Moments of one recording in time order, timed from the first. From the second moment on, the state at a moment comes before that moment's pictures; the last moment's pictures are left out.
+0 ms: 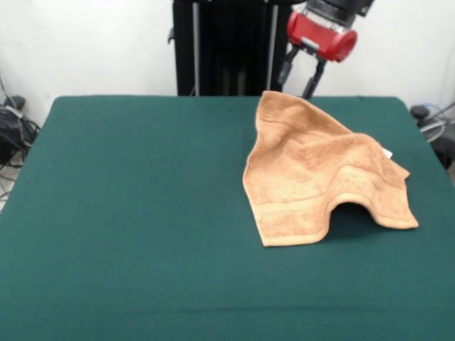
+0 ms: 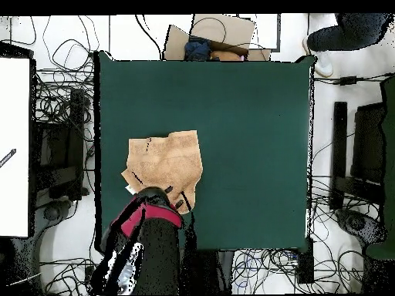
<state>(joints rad) 0.23 -0.76 -0.13 1.88 -0.81 0.39 3.41</state>
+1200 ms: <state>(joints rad) 0.51 -0.50 -0.37 1.88 -0.71 0.23 3.41</state>
